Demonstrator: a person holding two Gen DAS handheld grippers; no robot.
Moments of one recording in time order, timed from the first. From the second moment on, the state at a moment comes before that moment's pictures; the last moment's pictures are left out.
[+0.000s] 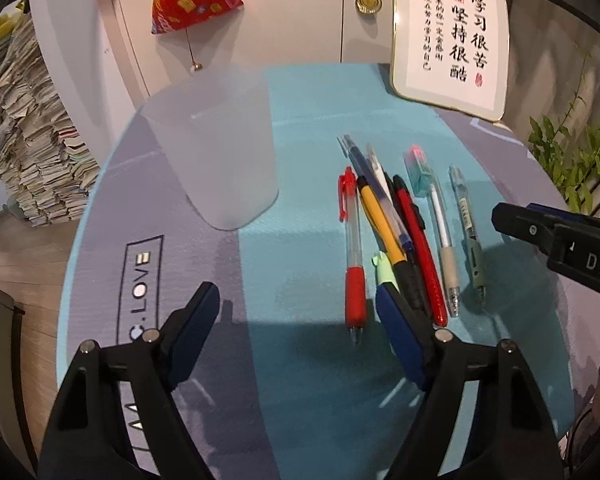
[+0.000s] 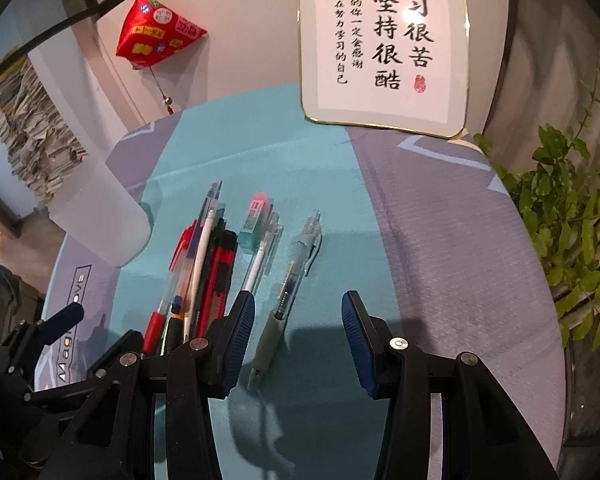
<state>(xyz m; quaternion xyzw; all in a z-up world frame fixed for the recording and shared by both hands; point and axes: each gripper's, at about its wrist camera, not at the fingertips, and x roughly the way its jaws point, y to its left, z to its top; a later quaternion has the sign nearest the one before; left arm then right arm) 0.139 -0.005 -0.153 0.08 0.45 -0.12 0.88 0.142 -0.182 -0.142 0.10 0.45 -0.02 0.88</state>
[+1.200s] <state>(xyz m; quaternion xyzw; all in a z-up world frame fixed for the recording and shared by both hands) 0.131 0.008 -0.162 0.04 0.50 -0.18 0.85 0.128 -0.177 -0.159 0.08 0.50 0.07 0.86</state>
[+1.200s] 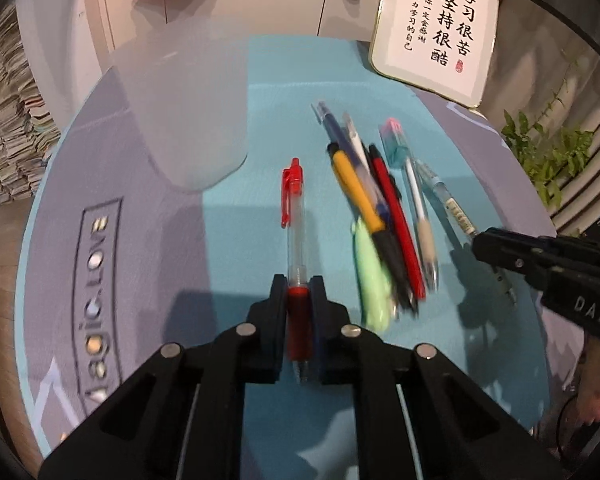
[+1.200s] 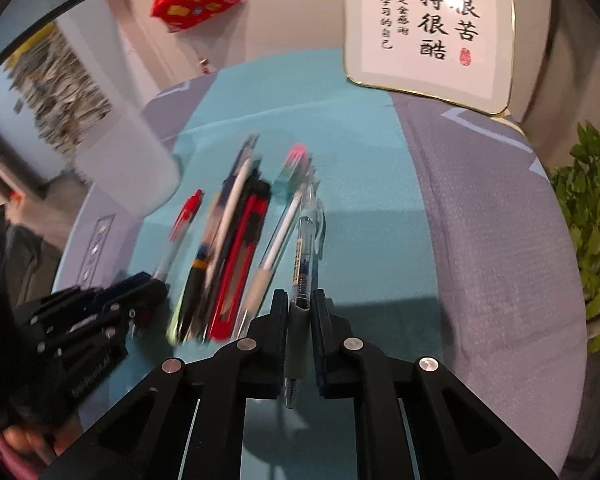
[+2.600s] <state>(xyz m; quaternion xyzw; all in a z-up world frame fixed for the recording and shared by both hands) 0.142 0.006 -0.165 0.09 0.49 -0.17 0.85 0.146 -0.172 -0.174 0.04 0.51 0.07 0.85</state>
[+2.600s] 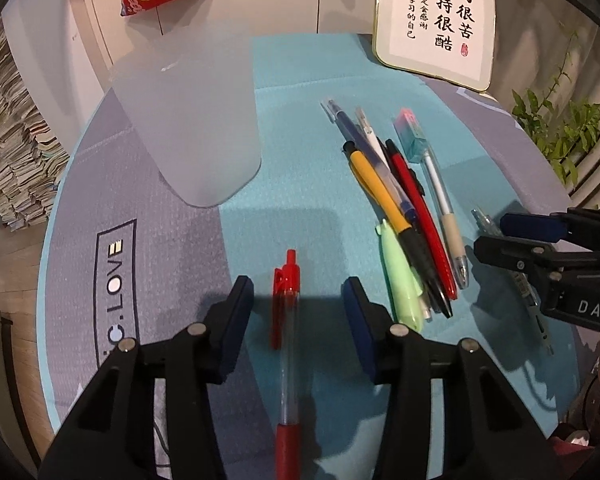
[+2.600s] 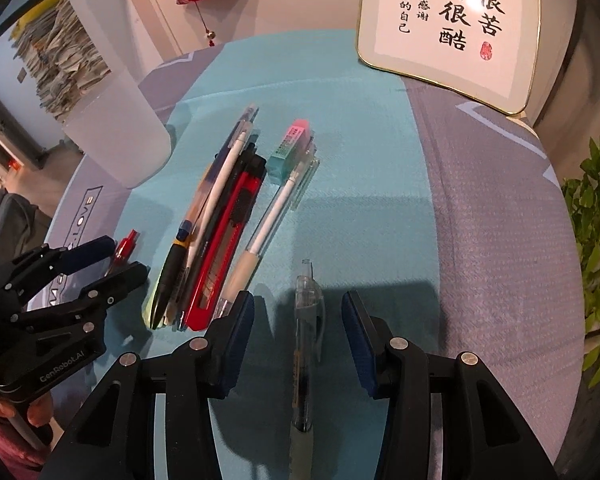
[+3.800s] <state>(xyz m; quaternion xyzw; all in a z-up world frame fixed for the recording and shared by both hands) 0.117 0.016 -0.116 0.06 0.44 -0.19 0.87 0.103 -0.181 -0.111 0.05 0.42 0.07 0.90</state>
